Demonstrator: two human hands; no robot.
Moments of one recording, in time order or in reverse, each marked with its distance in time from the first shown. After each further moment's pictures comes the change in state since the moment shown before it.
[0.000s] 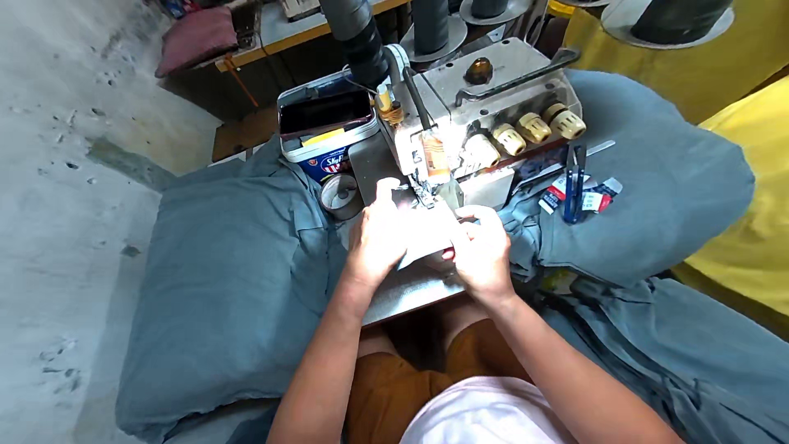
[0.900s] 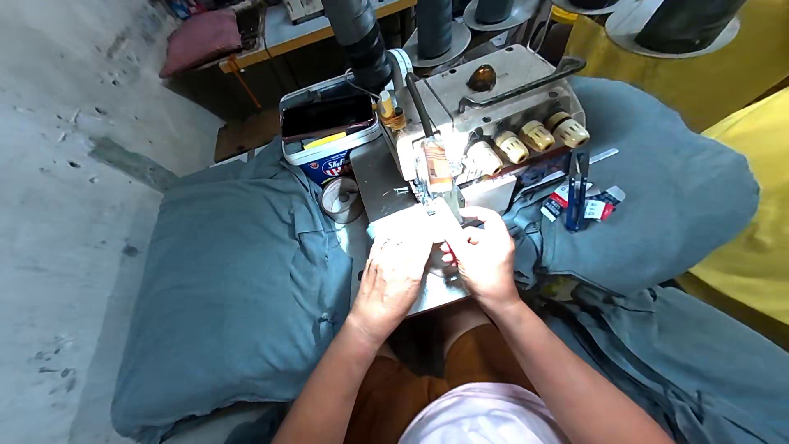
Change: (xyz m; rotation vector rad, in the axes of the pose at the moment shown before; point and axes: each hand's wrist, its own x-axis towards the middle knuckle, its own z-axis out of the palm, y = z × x) left_hand -0.036 -0.029 0.039 0.225 0.338 0.690; right_hand 0.005 -0.003 -0.004 -0.047 -0.025 -0.018
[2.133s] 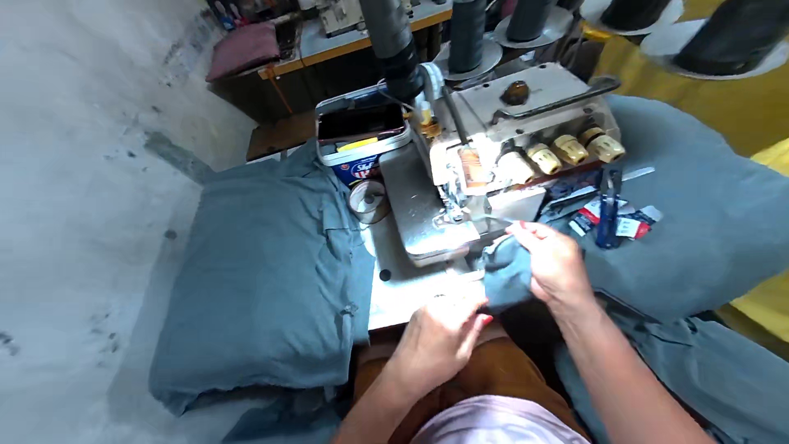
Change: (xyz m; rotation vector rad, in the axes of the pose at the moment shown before) left_hand -0.041 0.050 -0.009 -0.495 -0.050 -0.149; right_hand 0.031 0.018 -0.051 -0.023 -0.042 0.061
